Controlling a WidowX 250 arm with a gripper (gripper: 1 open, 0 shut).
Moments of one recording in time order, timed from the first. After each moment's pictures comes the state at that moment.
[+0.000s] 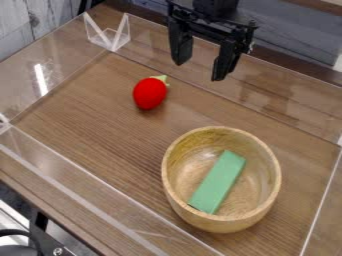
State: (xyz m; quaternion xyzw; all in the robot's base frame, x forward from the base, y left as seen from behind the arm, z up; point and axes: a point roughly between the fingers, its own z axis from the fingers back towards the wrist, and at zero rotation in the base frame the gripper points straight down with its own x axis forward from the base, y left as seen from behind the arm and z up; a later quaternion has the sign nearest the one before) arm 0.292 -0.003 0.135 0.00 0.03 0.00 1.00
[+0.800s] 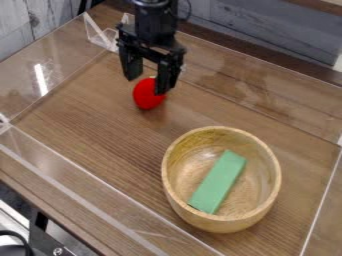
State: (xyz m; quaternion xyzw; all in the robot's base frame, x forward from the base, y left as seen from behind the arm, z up) arm 0.290 0.078 0.081 0.00 0.02 -0.02 1.00
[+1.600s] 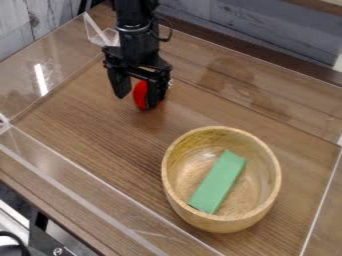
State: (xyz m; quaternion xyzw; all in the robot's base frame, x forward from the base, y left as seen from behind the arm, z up) arm 0.284 0.095 0.054 -0.01 0.00 0.05 1.00
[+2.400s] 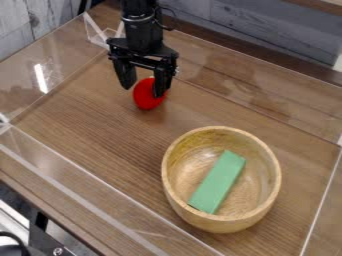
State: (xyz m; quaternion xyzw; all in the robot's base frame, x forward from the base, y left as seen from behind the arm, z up) arm 0.305 0.082 0.059 -0.02 -0.01 0.05 1.00
